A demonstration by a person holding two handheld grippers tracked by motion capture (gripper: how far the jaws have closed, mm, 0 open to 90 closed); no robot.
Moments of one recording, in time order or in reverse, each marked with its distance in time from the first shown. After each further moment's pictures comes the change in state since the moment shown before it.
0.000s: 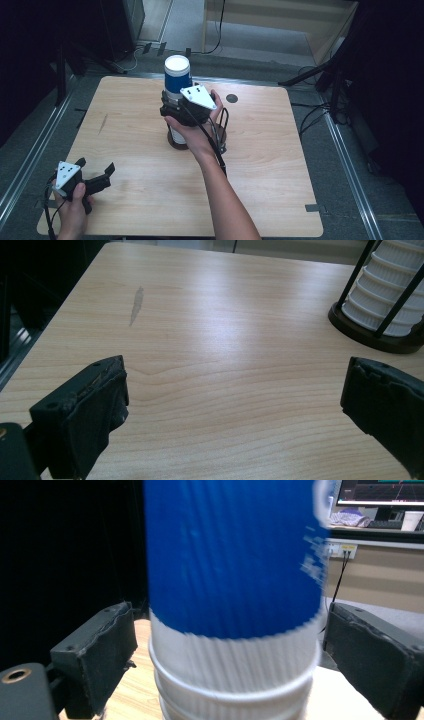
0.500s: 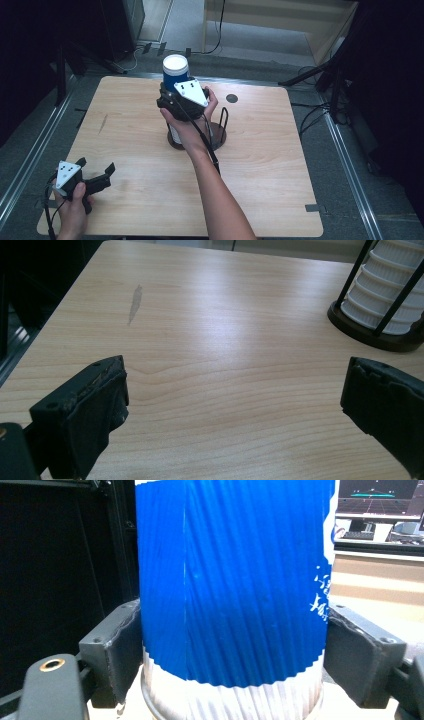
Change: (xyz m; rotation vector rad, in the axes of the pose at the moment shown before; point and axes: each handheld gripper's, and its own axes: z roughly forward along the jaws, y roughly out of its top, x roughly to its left) left arm 0.000 0.000 0.001 0.005 -0.002 0.000; right arm 0.010 0.007 0.012 -0.036 -0.075 -0.006
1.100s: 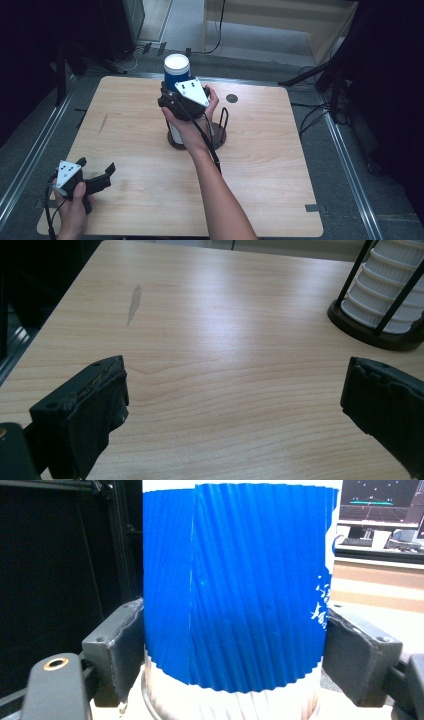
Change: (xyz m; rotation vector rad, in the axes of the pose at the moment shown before) left arm 0.000 0.000 0.001 0.002 -0.002 0.002; right arm -0.002 0.003 -0.001 -0.017 0.002 -0.013
